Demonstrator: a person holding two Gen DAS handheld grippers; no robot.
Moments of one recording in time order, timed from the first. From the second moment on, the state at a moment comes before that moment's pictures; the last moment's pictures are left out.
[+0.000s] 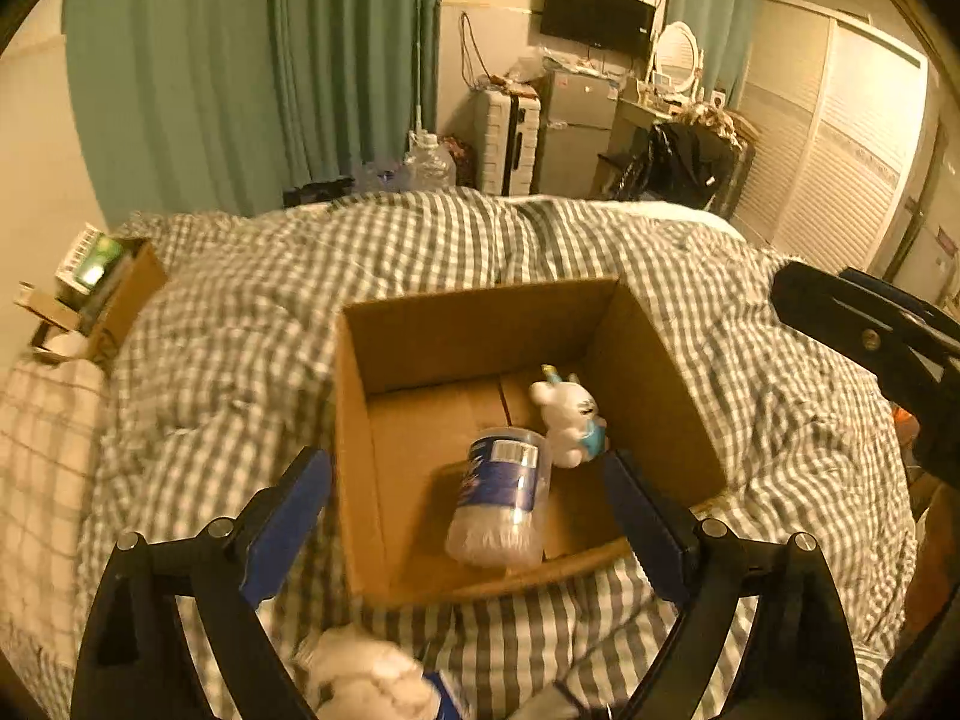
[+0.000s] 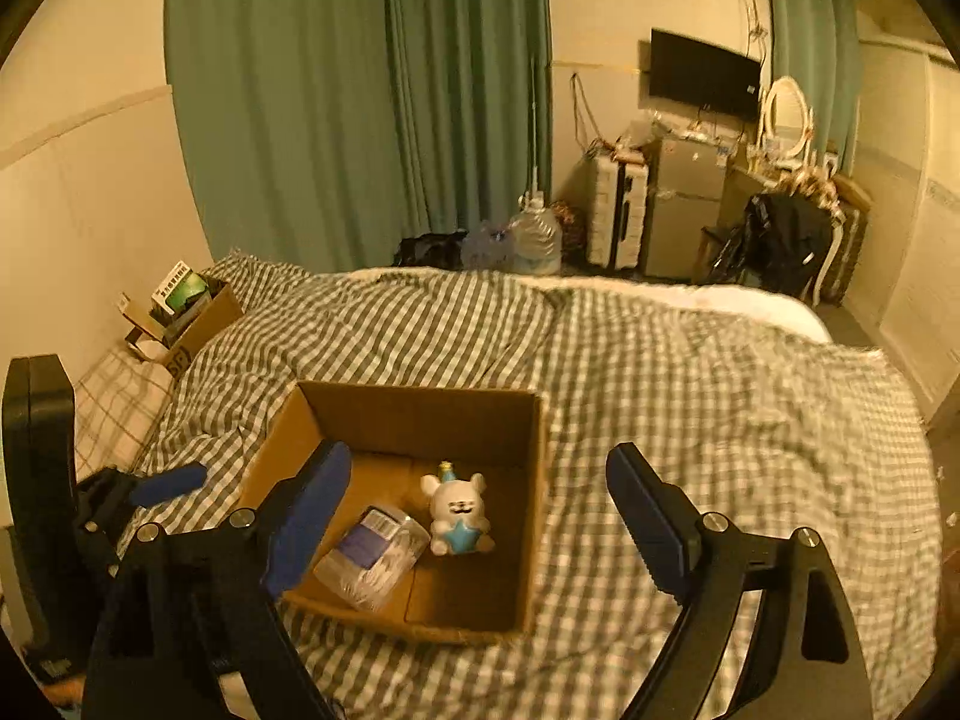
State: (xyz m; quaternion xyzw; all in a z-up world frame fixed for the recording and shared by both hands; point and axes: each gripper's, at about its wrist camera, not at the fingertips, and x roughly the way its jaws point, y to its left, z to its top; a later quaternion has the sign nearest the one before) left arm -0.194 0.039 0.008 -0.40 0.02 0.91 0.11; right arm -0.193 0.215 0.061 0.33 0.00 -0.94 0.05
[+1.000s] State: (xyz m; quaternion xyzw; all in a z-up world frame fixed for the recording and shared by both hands) left arm -0.021 -0.034 -0.058 -0.43 0.04 0.90 -0.02; right arm -0.018 0.192 -0.008 0.38 0.07 -0.92 0.05
